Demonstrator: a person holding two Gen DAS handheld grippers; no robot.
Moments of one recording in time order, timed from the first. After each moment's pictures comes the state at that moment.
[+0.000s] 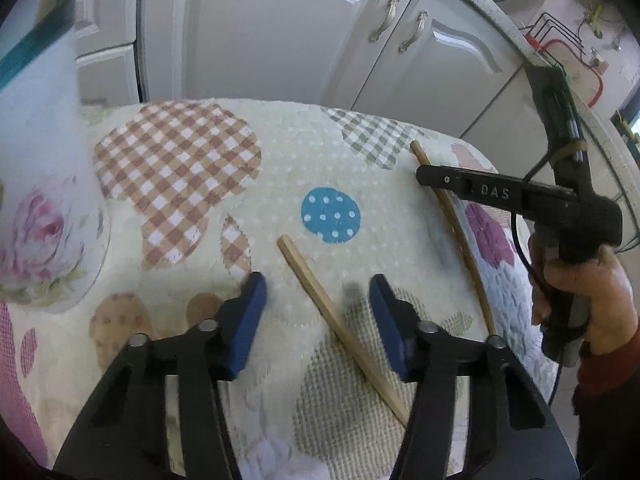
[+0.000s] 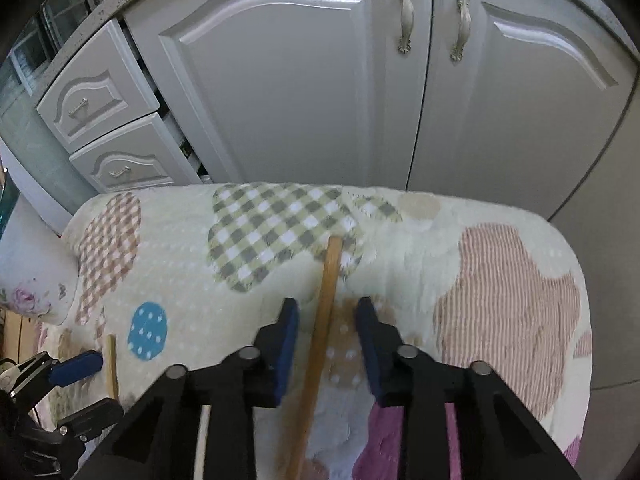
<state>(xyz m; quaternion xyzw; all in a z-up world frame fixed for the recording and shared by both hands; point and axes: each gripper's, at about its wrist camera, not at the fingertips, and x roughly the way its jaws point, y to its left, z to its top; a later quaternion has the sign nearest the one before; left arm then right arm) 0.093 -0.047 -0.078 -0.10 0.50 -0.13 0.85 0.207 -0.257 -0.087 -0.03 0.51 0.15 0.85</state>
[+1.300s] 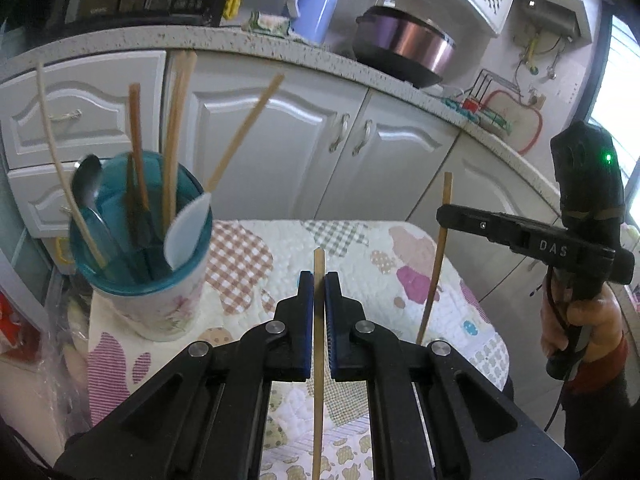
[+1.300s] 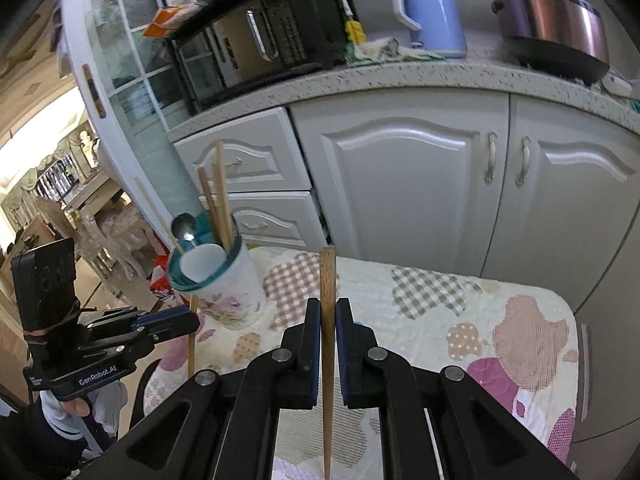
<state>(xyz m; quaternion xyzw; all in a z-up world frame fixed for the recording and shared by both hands) 0.006 0.019 0.047 -0.11 0.35 -0.18 0.91 0.075 -0.219 0.067 0.01 0.37 0.30 0.88</state>
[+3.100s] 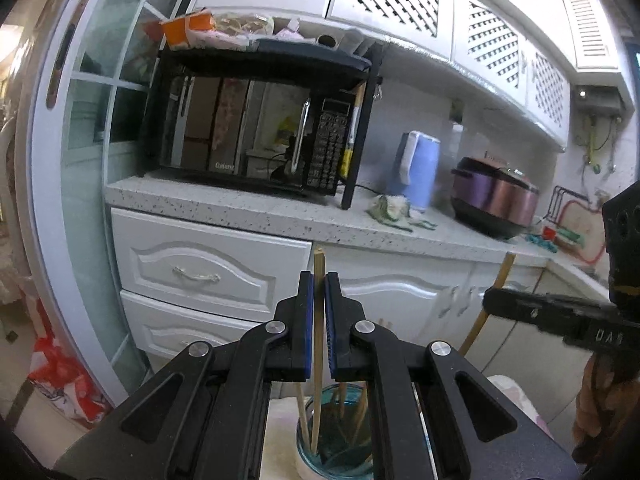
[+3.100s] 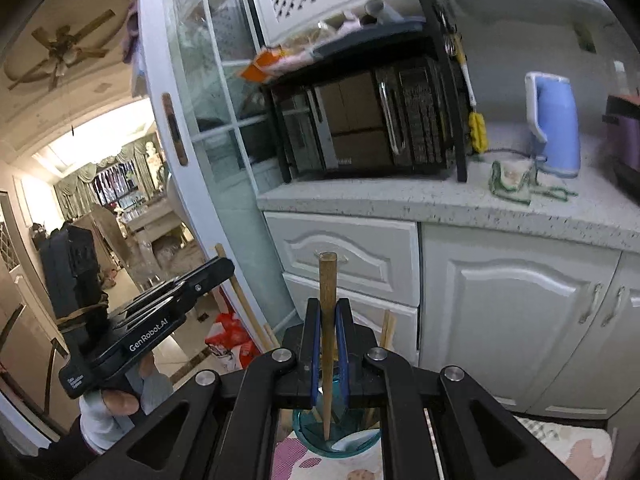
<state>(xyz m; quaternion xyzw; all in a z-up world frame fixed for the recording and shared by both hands) 0.036 0.170 0.170 -0.11 0.15 0.01 0.98 0.098 -0.047 0.190 0.00 0.26 0.41 0.87</state>
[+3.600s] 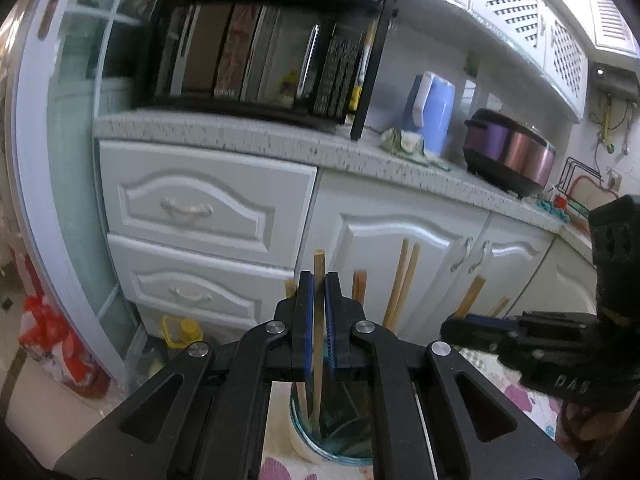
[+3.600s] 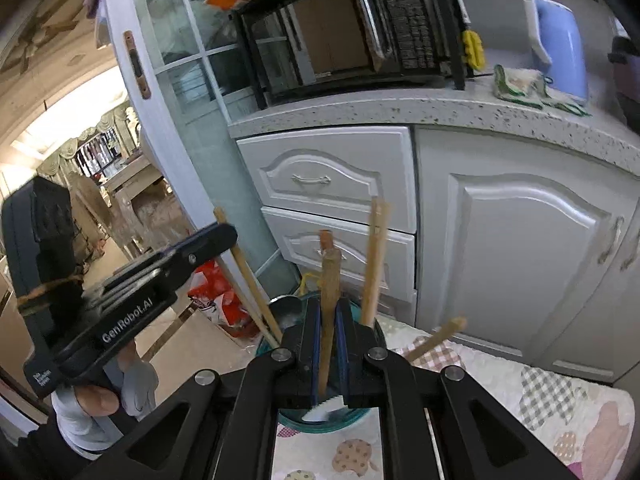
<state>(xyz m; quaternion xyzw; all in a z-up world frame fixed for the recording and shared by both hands) 0.063 0.159 0.101 -0.13 0.24 0.01 0.96 0.128 -0.027 0.097 -0.02 0.36 0.39 0.85</state>
